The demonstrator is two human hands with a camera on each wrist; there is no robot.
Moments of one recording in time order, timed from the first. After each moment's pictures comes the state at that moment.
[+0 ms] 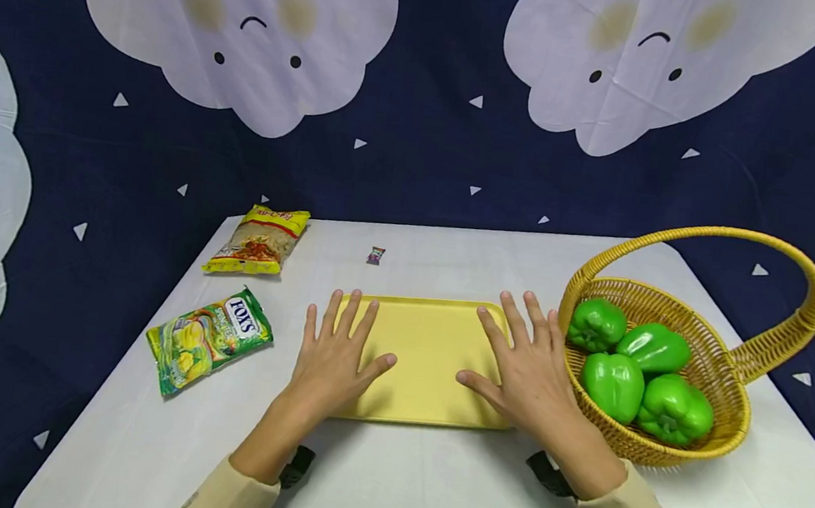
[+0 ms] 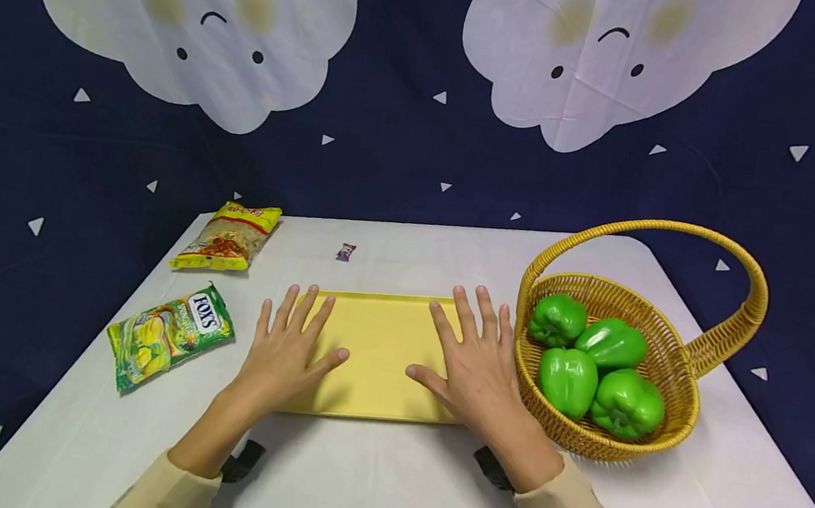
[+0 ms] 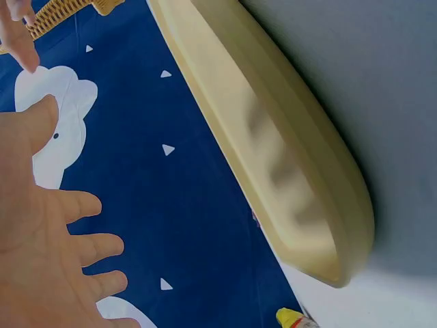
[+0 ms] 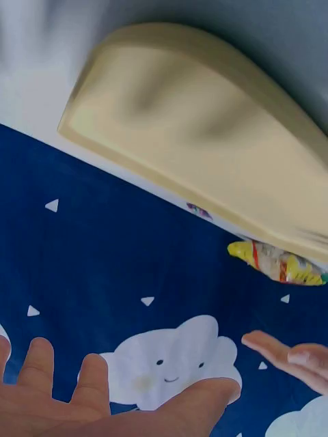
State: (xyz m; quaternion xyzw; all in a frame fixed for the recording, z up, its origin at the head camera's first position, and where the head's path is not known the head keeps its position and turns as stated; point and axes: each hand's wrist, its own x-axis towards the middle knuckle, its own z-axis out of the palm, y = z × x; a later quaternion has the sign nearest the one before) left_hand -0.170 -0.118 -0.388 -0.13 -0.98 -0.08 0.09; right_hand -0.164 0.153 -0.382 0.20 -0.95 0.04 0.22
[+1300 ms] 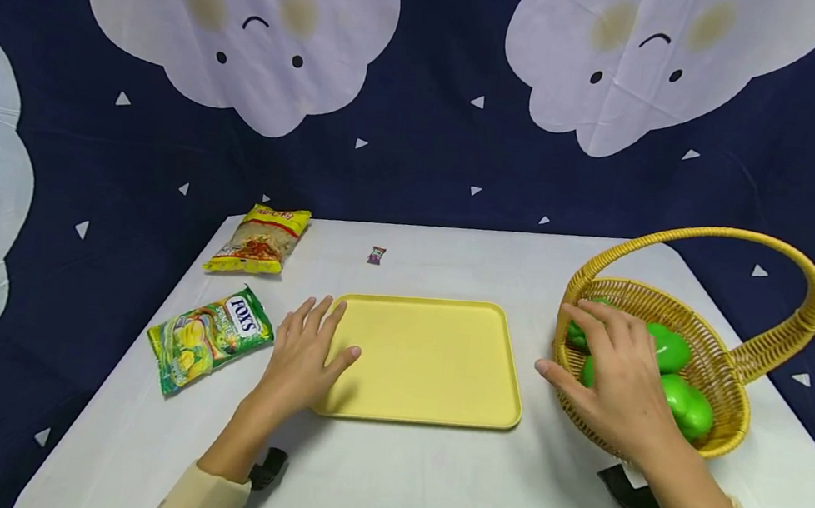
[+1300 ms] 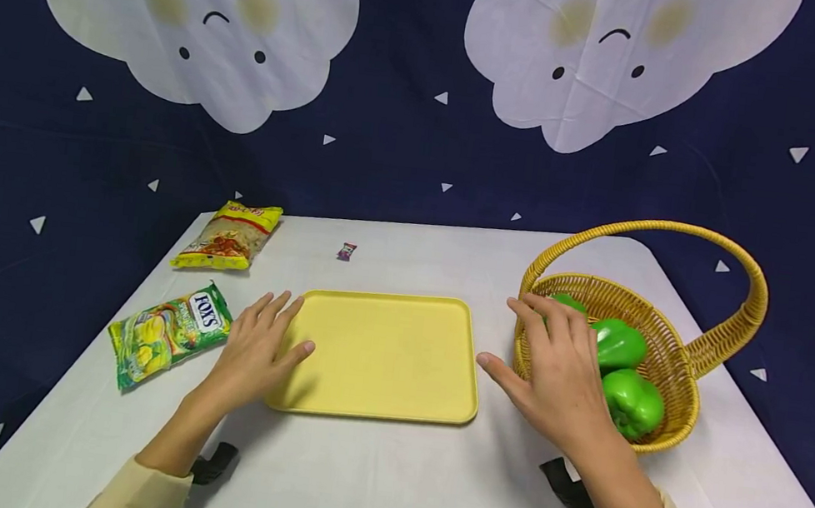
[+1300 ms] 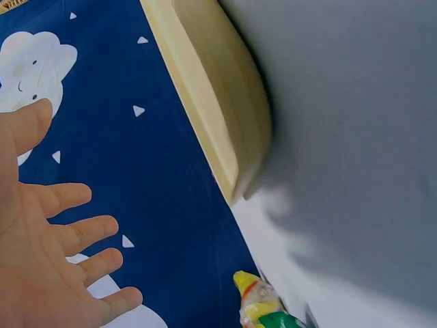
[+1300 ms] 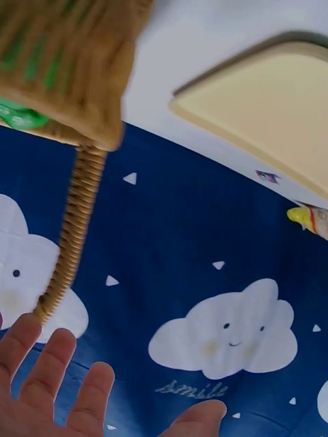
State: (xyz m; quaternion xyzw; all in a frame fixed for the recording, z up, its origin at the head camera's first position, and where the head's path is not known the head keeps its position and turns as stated) left_hand -0.170 -0.157 -0.393 -0.12 -0.97 -0.18 0.09; right_hand -0.139 0.217 -0.340 0.22 -0.90 0.21 0.32
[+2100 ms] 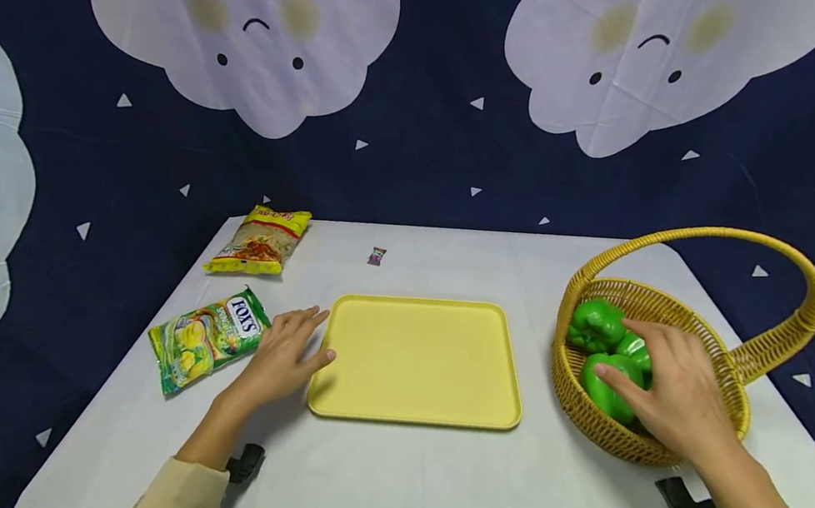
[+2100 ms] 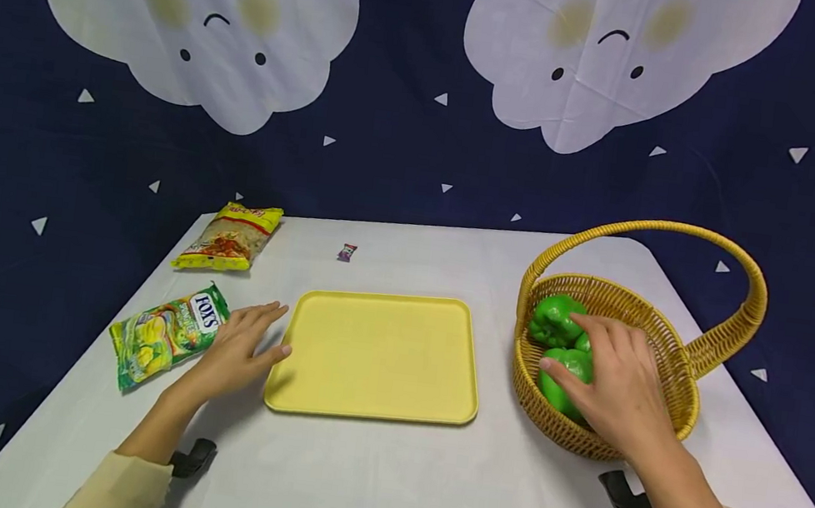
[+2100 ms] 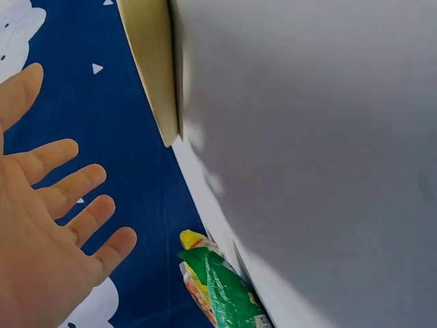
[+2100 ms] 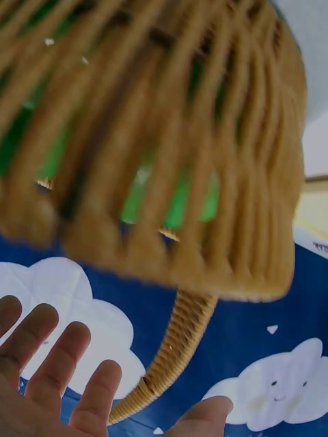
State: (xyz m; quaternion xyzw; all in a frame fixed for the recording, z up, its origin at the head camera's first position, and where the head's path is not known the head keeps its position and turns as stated) left_hand -0.181 -0.196 -0.407 -0.15 -0.96 -0.23 0.06; right_hand -0.143 0.281 -0.357 0.16 -0.92 0.18 0.29
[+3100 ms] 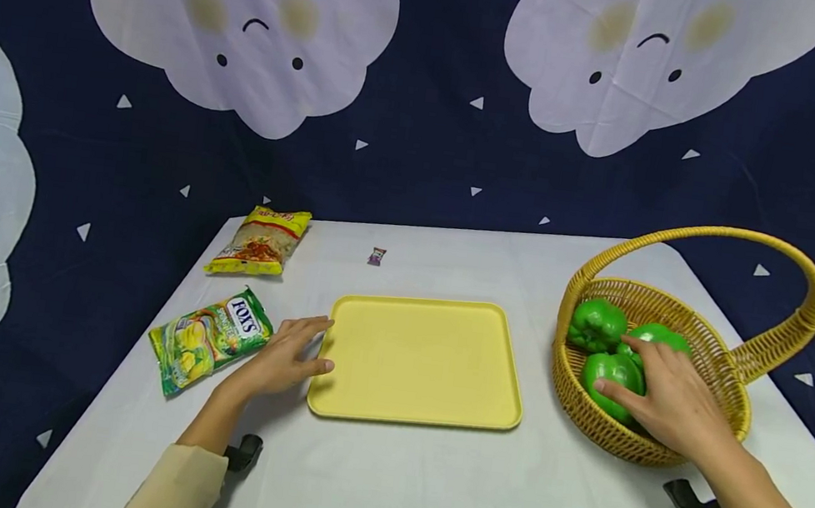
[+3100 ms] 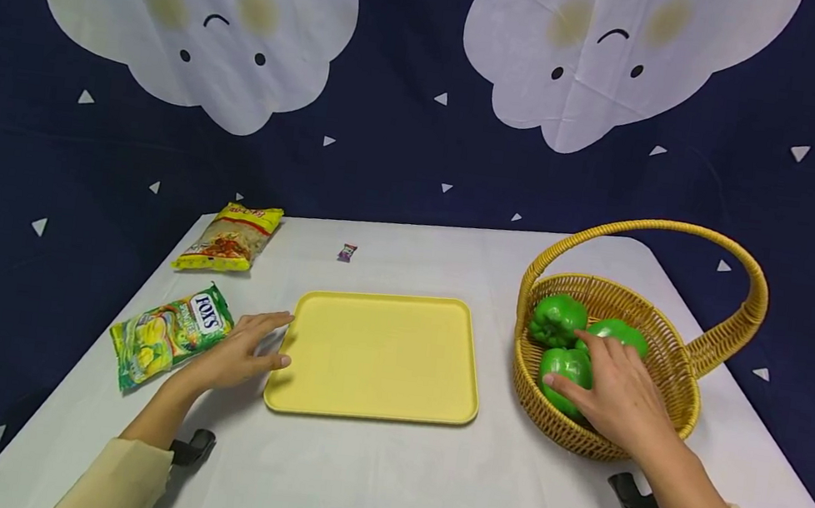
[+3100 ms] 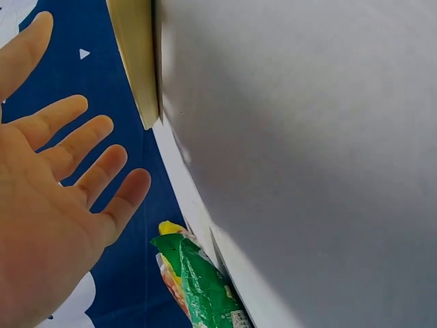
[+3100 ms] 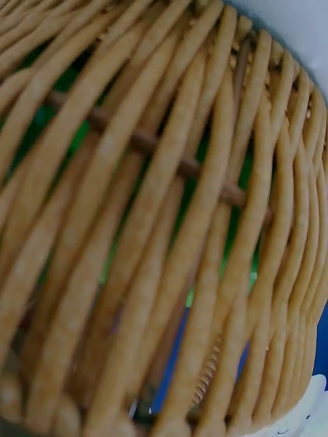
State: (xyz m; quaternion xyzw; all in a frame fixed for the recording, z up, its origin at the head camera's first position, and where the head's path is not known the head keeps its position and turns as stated) left_hand -0.193 -0.208 -0.411 -0.17 -0.94 -0.30 -0.05; right_hand -0.150 0.295 -0.372 0.09 -0.98 0.14 0.11
